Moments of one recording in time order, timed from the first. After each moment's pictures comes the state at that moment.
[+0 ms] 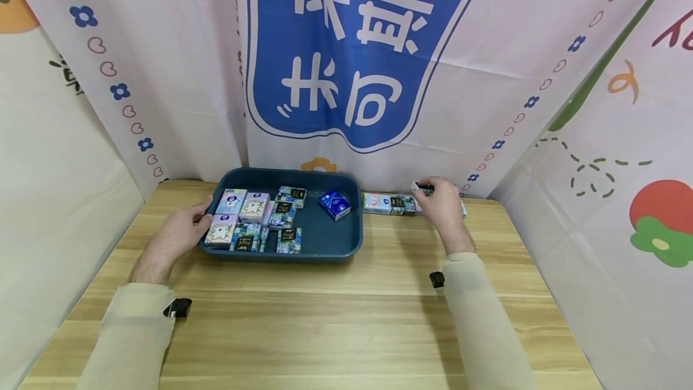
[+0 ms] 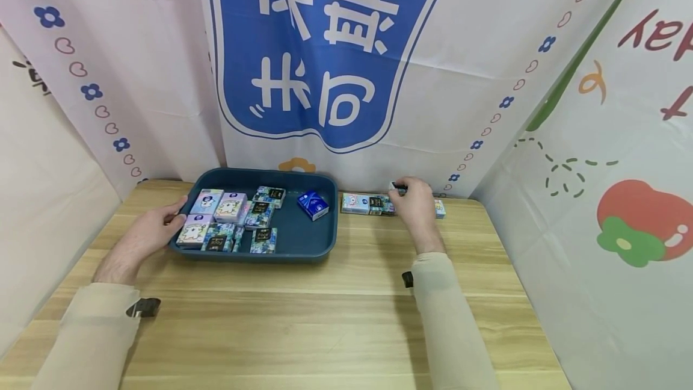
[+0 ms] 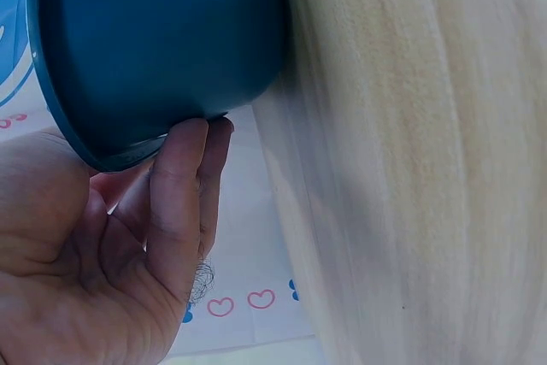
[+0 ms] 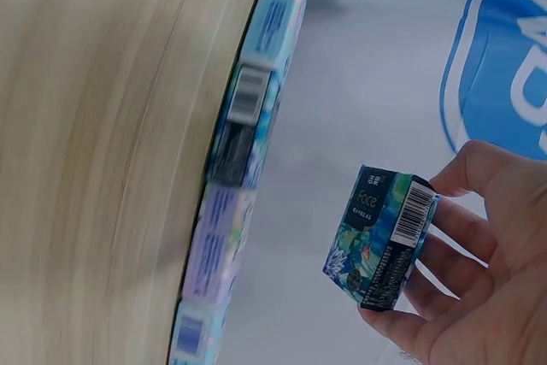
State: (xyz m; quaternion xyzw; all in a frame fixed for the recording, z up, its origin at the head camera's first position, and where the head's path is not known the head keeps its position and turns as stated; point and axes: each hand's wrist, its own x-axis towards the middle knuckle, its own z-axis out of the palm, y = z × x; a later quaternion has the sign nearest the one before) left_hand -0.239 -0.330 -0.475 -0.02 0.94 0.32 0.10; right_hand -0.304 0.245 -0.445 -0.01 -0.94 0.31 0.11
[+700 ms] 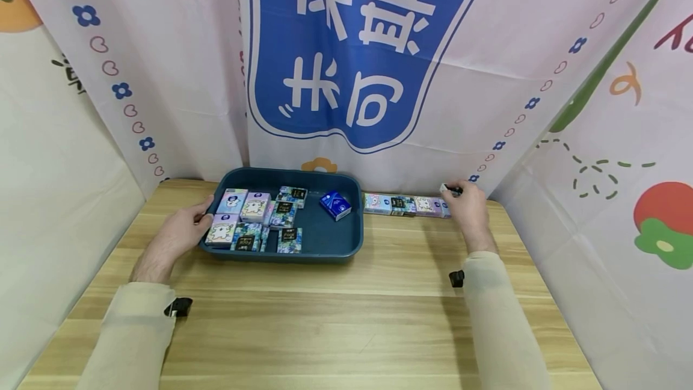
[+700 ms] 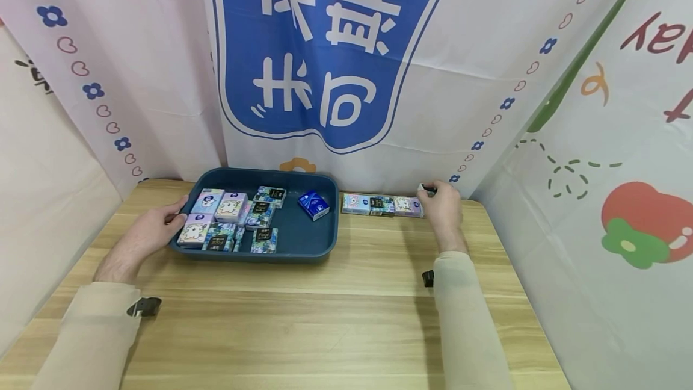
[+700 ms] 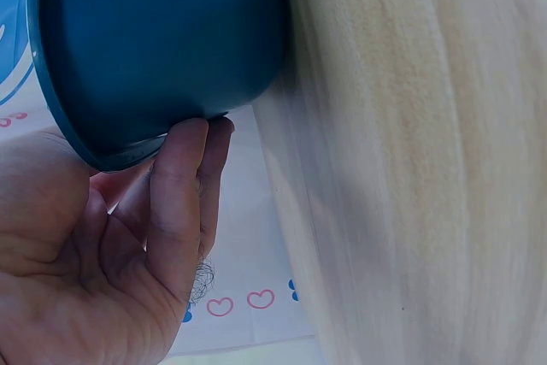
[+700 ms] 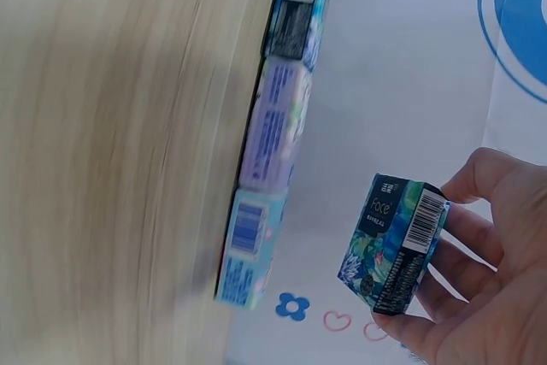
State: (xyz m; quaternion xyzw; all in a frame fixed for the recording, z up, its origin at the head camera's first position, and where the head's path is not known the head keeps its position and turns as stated) left_hand -0.239 -0.331 -0.475 -0.02 0.95 0.31 0.09; right_hand -0.309 0.304 -0.453 -0.08 -0.94 0.32 0.12
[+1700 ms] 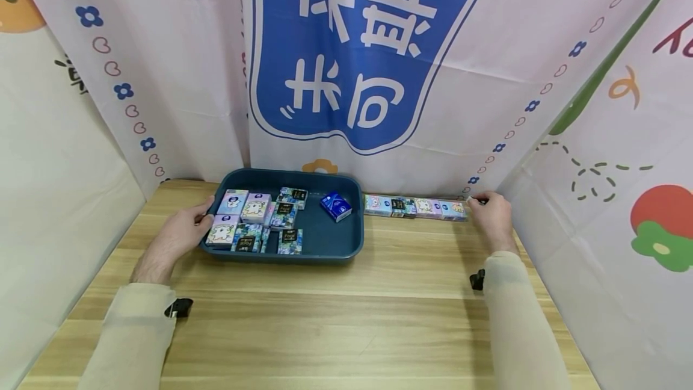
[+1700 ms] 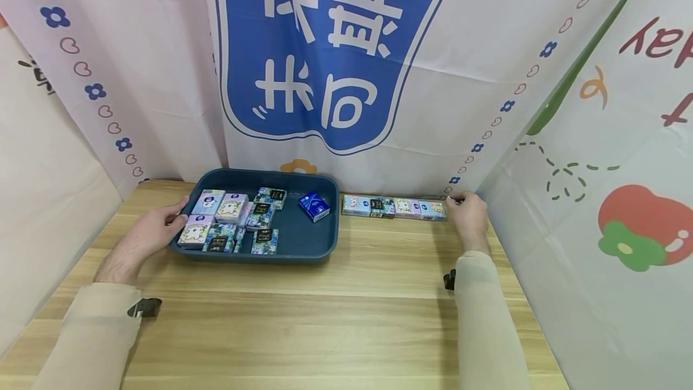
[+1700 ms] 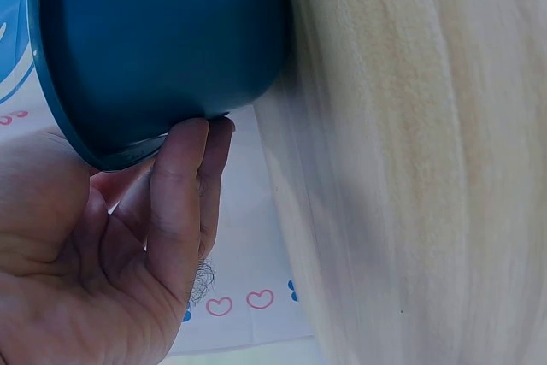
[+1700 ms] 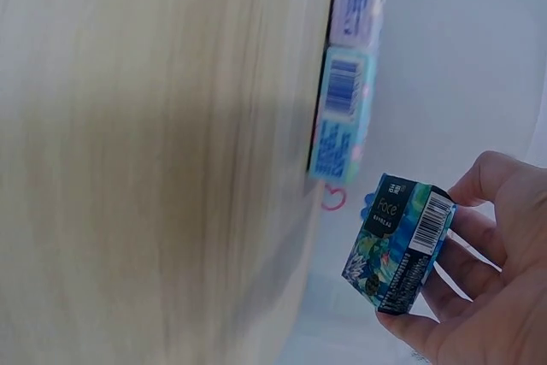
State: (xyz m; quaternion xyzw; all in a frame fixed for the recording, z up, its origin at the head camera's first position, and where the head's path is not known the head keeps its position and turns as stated) left_hand -0.239 -0.331 -0.476 -0.02 0.94 0.32 0.08; right_hand -0.313 0.377 -0.473 -0.15 -0.93 0.33 0.09
